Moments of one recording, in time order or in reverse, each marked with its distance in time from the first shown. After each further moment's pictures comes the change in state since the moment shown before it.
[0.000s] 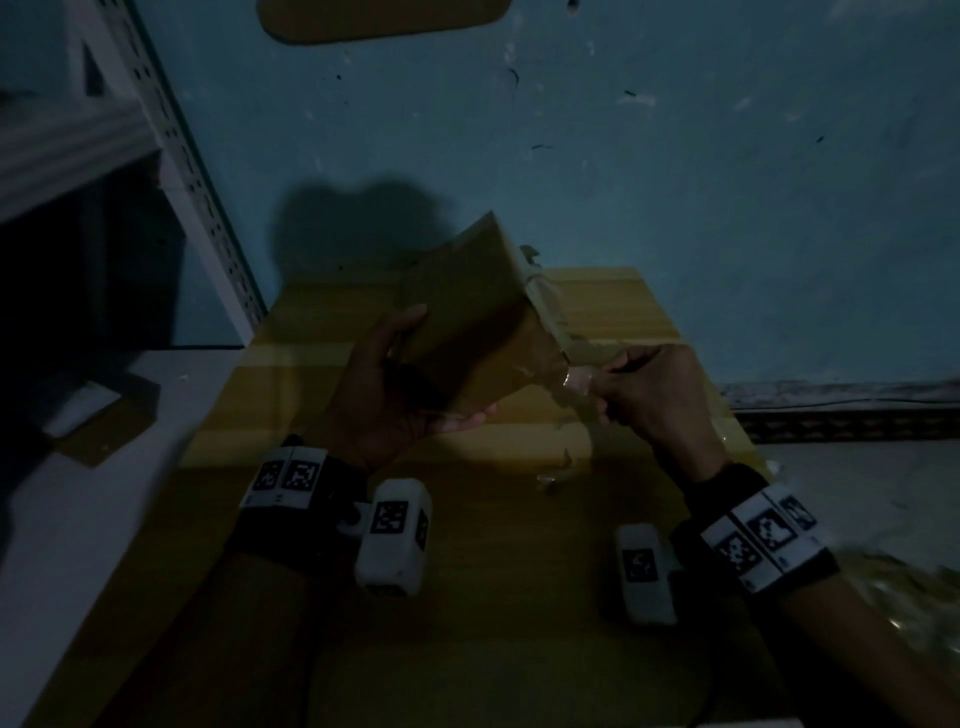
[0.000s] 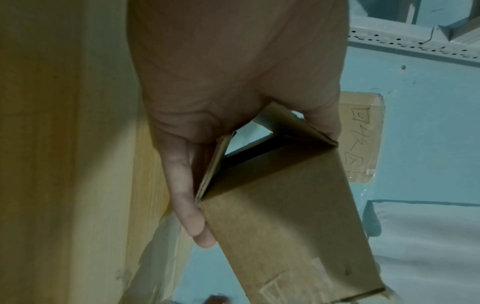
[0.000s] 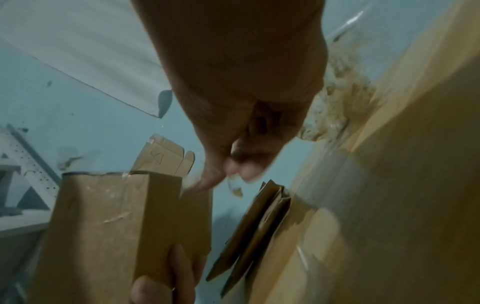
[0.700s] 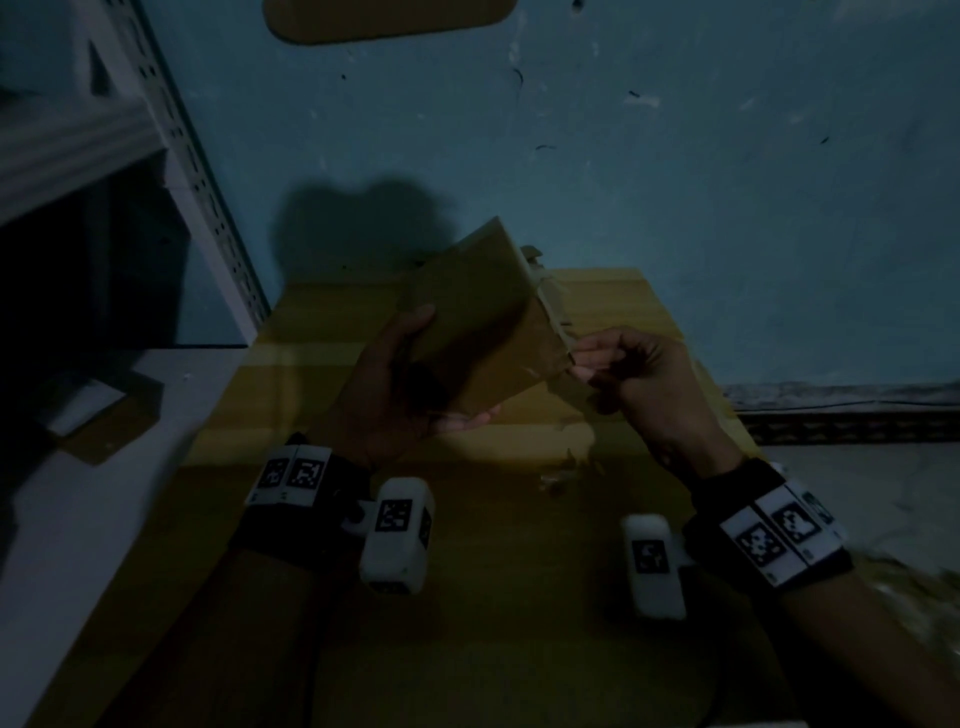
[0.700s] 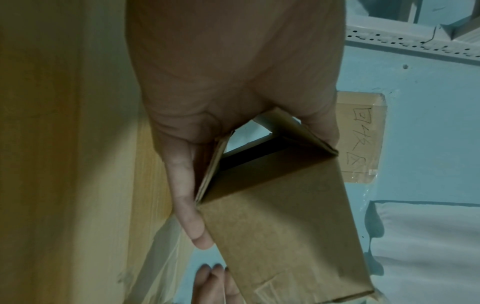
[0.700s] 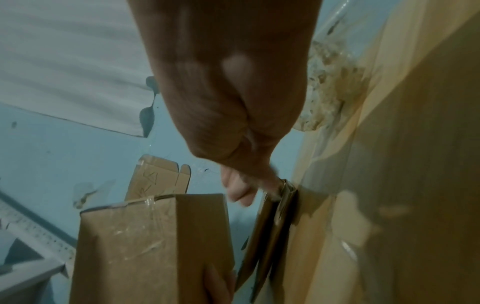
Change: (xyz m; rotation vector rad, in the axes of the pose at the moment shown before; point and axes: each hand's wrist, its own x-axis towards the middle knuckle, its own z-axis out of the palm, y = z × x) left_hand 0.002 0.000 0.002 0.073 0.066 0.059; right_hand 0.008 0.000 0.002 0.201 -0.178 0.003
